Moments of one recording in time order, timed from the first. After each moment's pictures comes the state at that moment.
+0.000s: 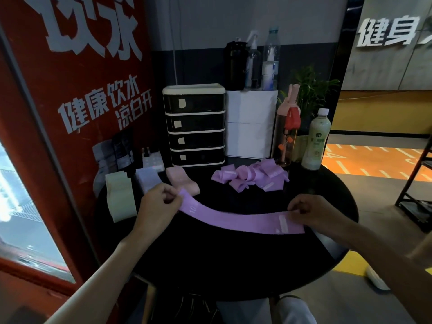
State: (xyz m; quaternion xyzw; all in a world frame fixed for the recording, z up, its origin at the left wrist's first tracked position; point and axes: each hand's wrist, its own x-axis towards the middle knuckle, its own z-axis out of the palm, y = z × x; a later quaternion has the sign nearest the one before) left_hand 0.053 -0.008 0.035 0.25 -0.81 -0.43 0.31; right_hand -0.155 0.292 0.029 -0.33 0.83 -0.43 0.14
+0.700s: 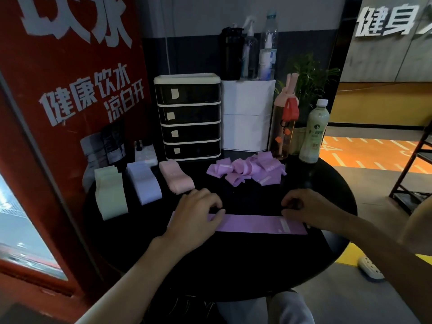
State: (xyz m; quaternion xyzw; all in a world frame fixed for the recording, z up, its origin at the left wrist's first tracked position) left_hand 0.012 0.045 0.010 0.04 -0.95 -0.16 0.27; right_hand -0.174 0.284 0.027 -0.36 0.90 -0.23 0.09
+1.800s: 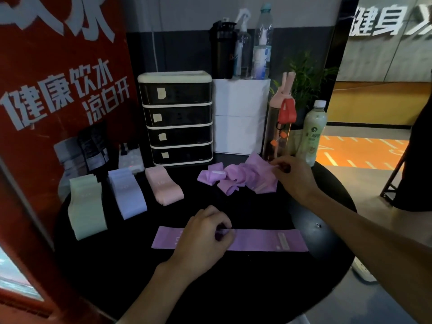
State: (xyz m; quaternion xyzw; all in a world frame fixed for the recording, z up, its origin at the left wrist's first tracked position) left_hand -0.021 0.061 -0.022 0.02 -0.92 -0.30 0.24; right_hand -0.232 0.223 0.044 -0.29 0.84 -0.43 -0.14
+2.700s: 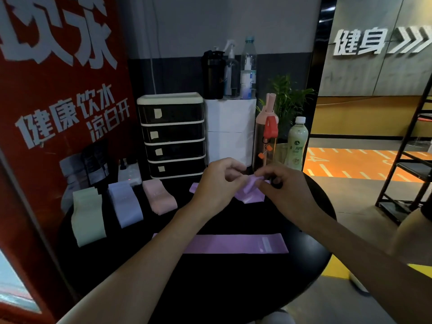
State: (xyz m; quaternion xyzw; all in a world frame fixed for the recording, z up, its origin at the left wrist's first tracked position) left_hand -0.069 0.102 0.098 0.03 -0.83 -0.48 0.29; right_hand -0.143 0.262 0.088 -0.40 0.75 -0.51 -0.14
